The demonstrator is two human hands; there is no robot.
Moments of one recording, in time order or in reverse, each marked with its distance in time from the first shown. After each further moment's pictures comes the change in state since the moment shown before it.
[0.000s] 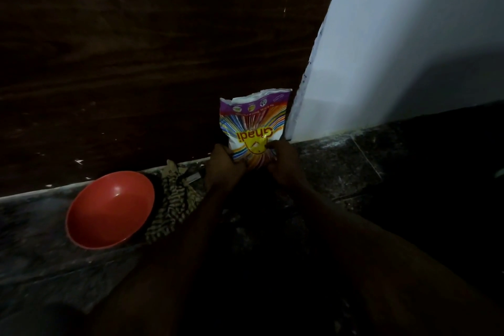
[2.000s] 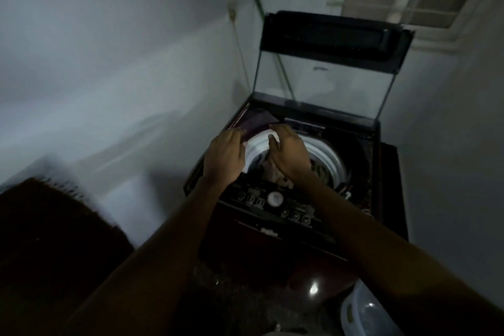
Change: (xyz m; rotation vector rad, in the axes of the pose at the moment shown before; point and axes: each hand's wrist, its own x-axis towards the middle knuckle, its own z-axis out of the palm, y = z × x) left_hand -0.386 0.804 -0.244 0.147 -0.416 1.447; right_hand -0.269 -0.342 -0.849 -0.381 0.829 0.516
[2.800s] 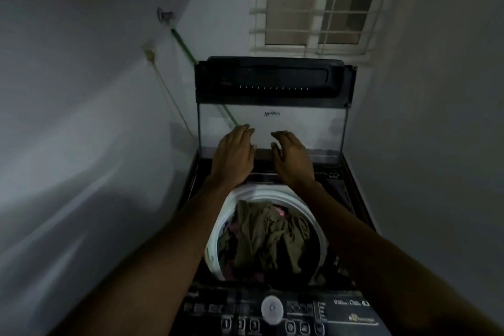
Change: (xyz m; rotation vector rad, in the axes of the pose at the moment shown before) left_hand 0.241 0.027 0.095 -0.159 -0.112 0.351; right_hand 0.152 0.094 -0.024 -0.227 0.233 0.142
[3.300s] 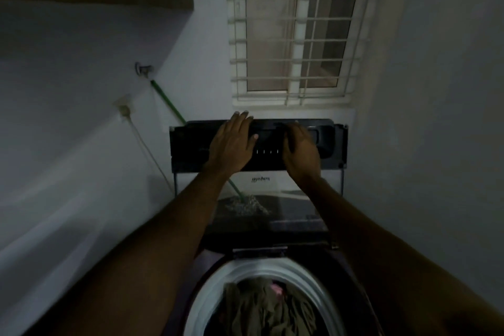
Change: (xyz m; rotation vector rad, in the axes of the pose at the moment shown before) left_hand 0.214 -0.021 -0.004 0.100 0.027 0.098; right_hand 0.177 0.057 -0.025 0.039 0.261 0.078
